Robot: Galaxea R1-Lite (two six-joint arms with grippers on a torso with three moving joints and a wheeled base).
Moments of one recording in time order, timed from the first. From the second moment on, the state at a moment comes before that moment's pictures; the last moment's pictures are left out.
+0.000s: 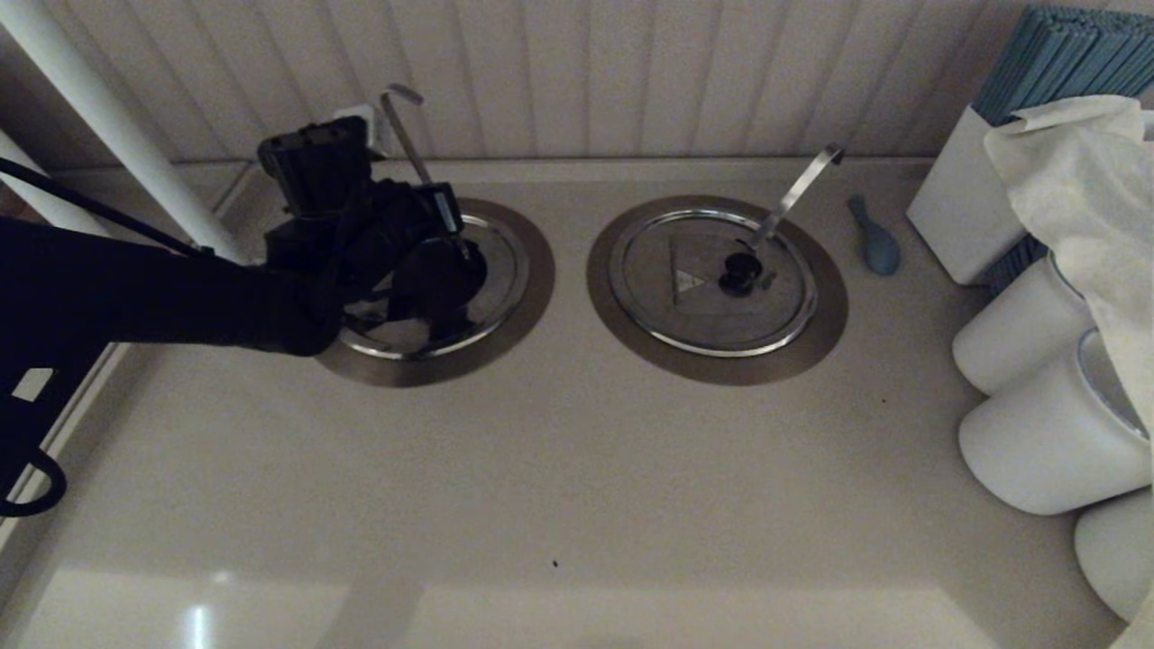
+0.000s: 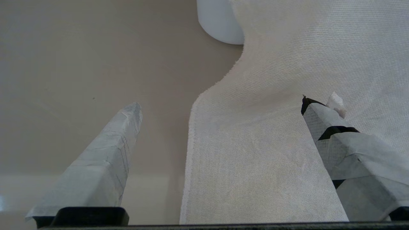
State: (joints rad) left arm -0.28 2.06 -1.52 -0.70 0.06 -0.15; right arm 0.00 0.00 0.00 0.00 0.00 0.00
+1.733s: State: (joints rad) left arm -0.14 2.03 -1.50 -0.57 0.00 0.06; right arm 0.00 0.00 0.00 0.00 0.00 0.00
